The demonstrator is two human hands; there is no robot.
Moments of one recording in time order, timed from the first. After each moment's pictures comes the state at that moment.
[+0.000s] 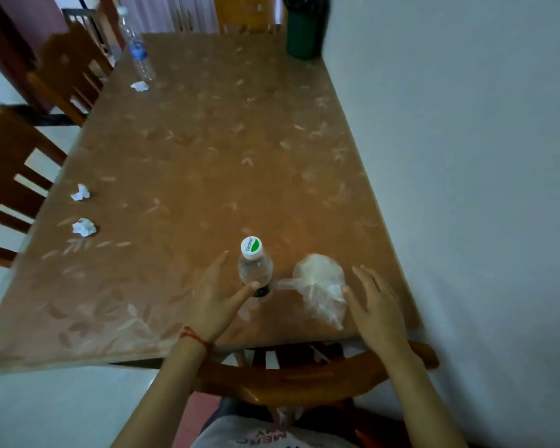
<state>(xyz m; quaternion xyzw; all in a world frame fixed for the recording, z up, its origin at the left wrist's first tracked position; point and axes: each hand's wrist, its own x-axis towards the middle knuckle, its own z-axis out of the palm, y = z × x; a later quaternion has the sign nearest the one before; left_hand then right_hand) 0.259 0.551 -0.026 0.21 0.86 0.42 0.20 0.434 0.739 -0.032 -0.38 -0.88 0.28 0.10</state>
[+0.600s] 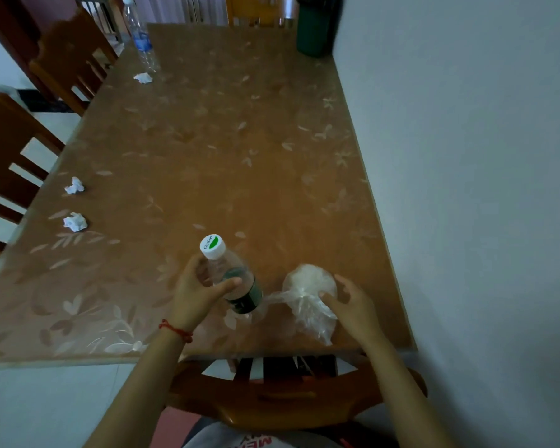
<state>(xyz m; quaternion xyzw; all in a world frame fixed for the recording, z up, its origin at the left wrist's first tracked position) 0.233 0.573 -0.032 0.12 0.78 0.57 0.23 0.399 0.780 -0.063 -0.41 -0.78 0.48 0.01</state>
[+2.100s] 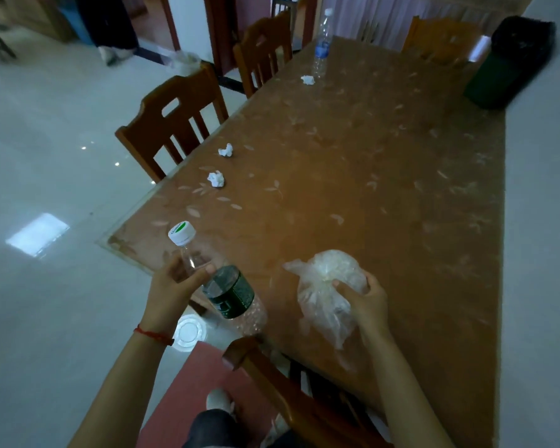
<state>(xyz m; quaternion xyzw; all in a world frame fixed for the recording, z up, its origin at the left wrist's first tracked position) 0.246 0.415 0.002 -0.11 0.74 0.67 0.03 0.276 0.695 -0.046 -0.31 -0.72 0.62 0.01</state>
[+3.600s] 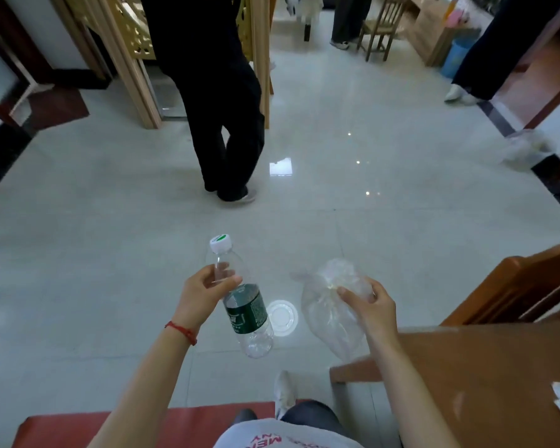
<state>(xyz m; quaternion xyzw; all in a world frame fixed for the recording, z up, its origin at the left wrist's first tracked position) 0.286 -0.029 -0.032 -0.50 0.57 0.62 -0.20 0.080 0.149 -0.052 0.08 -0.76 0.58 -0.30</state>
